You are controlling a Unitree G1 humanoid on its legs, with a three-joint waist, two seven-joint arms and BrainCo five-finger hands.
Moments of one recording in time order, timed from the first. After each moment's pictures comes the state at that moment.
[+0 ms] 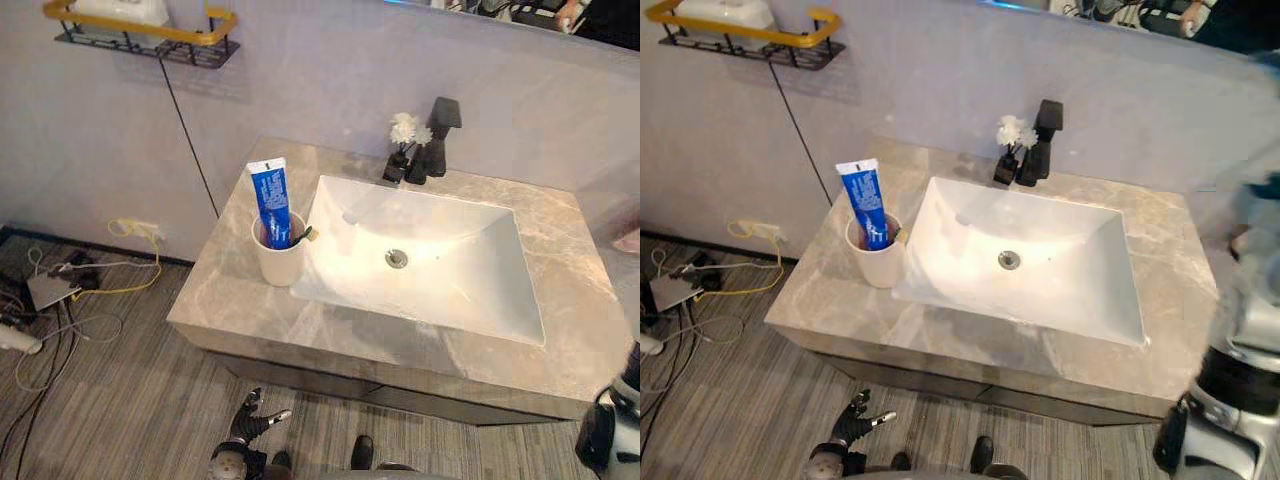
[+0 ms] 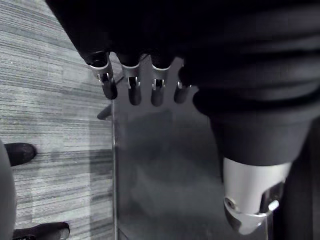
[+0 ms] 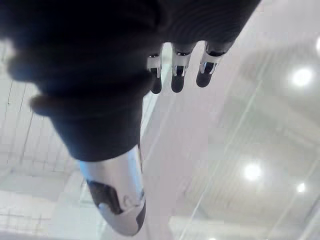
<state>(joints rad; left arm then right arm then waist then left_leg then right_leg) 0.18 0.09 -0.07 0.82 0.11 -0.18 0.09 -0.23 -0.57 -0.75 -0.30 0.23 -0.43 -0.22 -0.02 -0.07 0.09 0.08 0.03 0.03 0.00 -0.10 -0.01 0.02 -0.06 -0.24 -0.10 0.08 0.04</state>
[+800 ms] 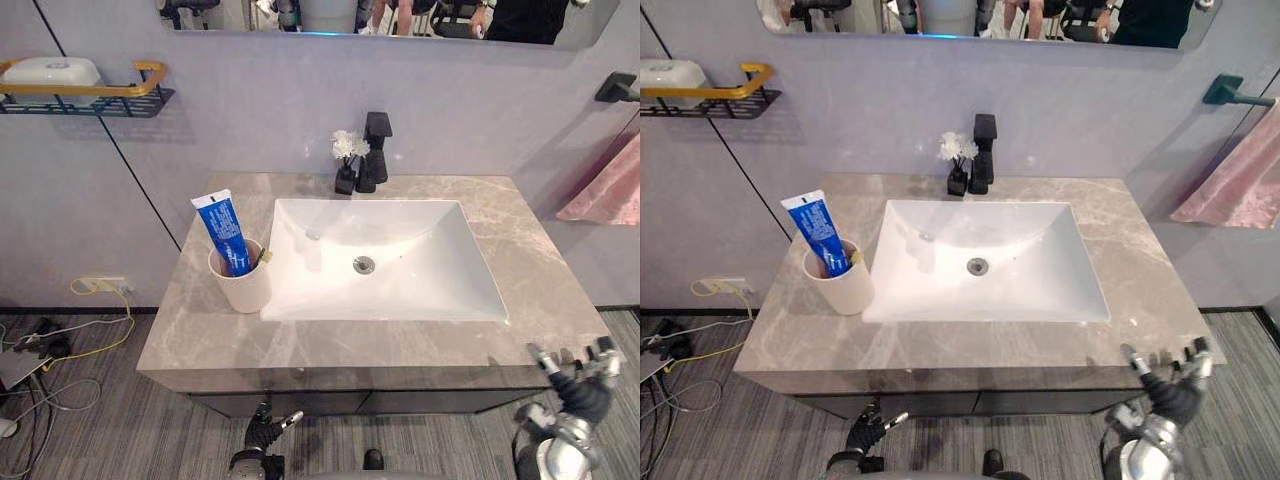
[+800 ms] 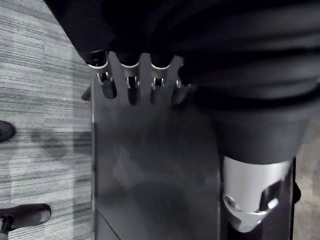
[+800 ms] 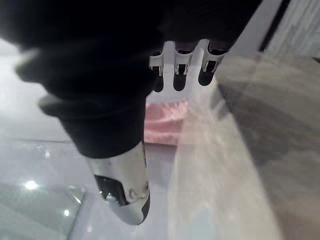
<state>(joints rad) 0.20 -0.03 0.05 0.81 0.08 -0.13 0.10 0.45 0.08 -0.37 -0.09 0.15 -0.27 -0.27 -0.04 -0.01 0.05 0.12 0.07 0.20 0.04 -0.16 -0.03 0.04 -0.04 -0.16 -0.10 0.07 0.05</state>
